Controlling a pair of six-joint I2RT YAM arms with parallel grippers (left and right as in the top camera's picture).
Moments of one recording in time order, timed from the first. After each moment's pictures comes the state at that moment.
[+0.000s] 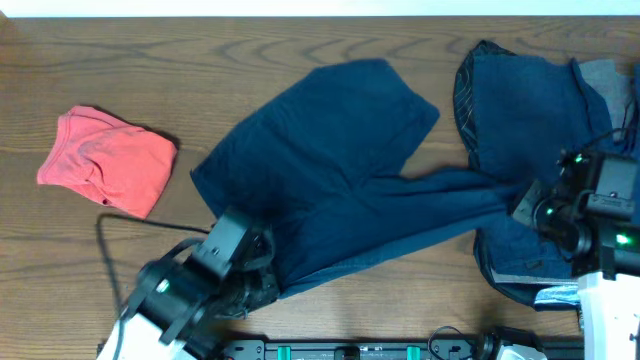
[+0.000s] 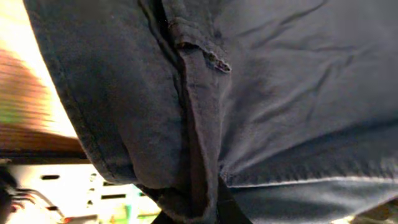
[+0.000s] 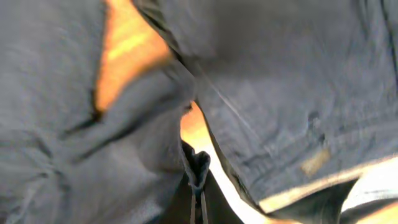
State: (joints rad) left arm -0.60 0.84 0.84 -1.23 0.28 -0.95; right arm -0.18 1.01 1.02 -1.04 -0.07 0.36
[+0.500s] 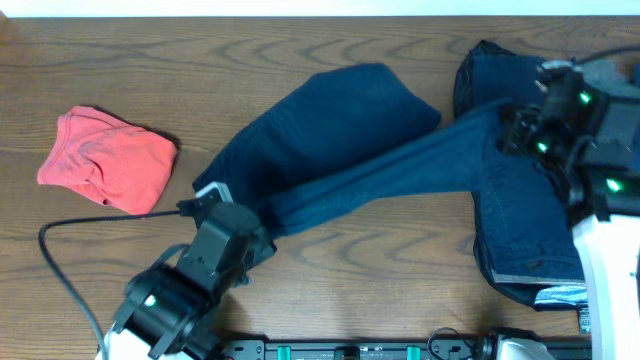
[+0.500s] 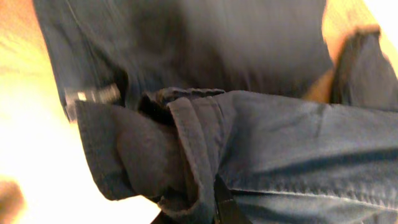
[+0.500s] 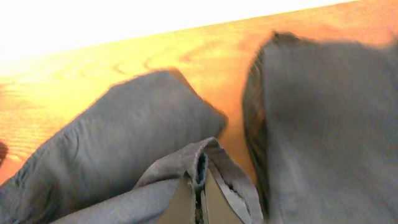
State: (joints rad) left arm -0.60 0.81 0.84 -0.95 -0.14 -1.11; right arm -0.09 1.25 1.16 -0.57 -0.31 0.12
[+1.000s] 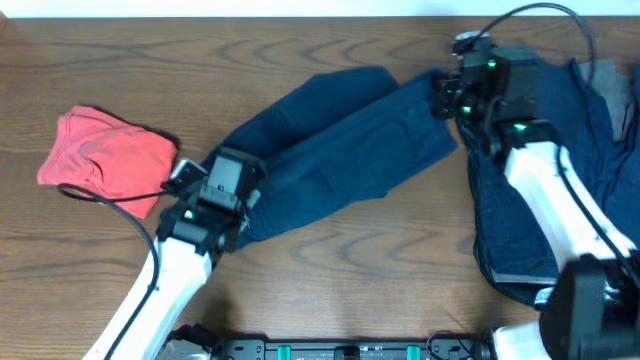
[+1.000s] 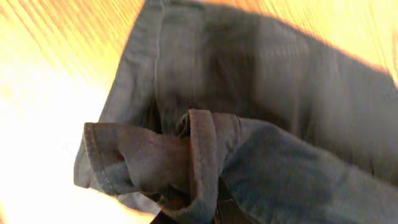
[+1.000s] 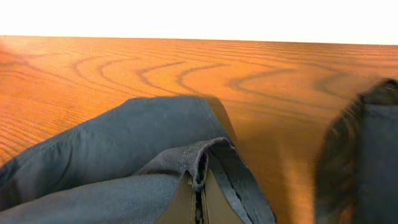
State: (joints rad) left arm -0.34 1.19 0.84 -0.77 -0.29 -1.30; right arm 0.11 1.65 1.17 -0.10 -0.30 0.11
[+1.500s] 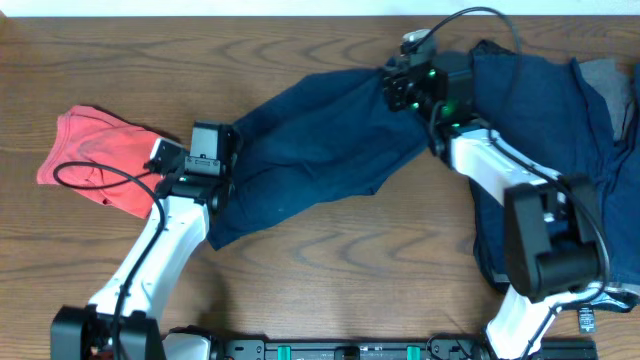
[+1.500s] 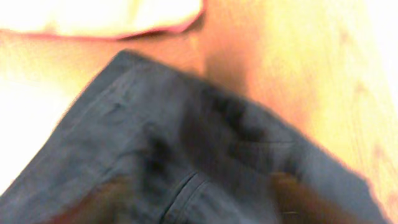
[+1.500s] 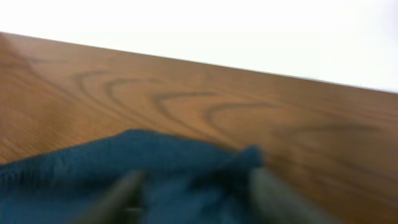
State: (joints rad) left arm -0.15 1.43 0.84 -0.39 -0.33 -1.29; right arm 0.25 1.96 1.17 0.37 -0.25 0.11
